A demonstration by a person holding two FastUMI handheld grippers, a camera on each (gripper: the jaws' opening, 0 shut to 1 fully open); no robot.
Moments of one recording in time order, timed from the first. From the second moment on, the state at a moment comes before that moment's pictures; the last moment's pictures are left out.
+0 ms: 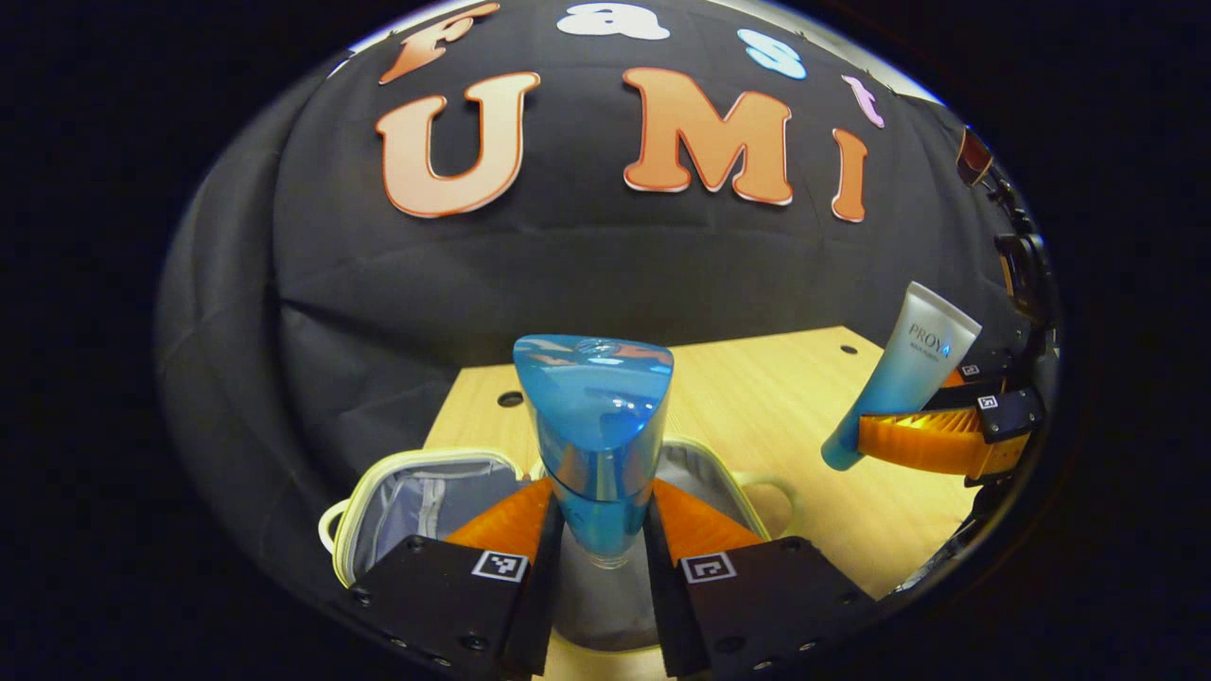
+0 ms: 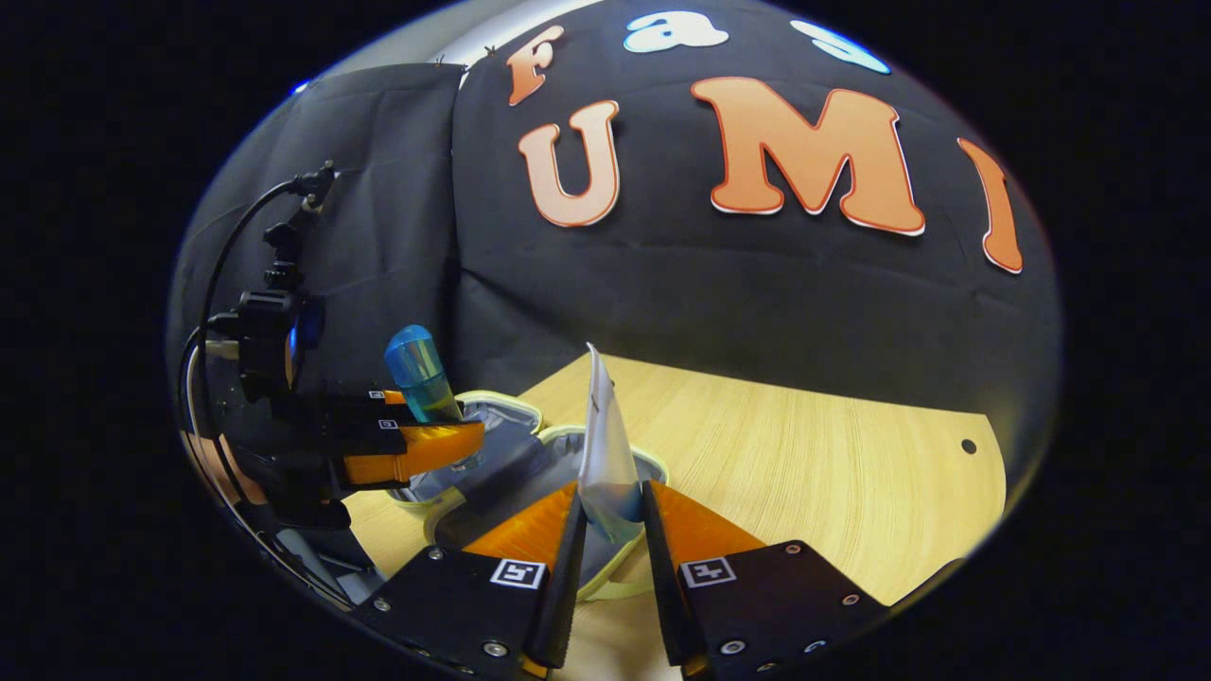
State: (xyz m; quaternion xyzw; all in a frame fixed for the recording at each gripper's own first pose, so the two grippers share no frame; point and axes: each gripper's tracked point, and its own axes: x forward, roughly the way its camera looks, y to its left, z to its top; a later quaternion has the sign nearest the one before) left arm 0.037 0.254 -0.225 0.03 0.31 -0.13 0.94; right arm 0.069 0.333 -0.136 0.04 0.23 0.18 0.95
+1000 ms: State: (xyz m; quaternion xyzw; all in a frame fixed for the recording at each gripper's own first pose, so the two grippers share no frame) left arm -0.007 0.221 -0.371 0.00 0.58 -0.14 0.80; right arm 0.067 0.384 -0.230 0.10 0.37 0.23 0.89
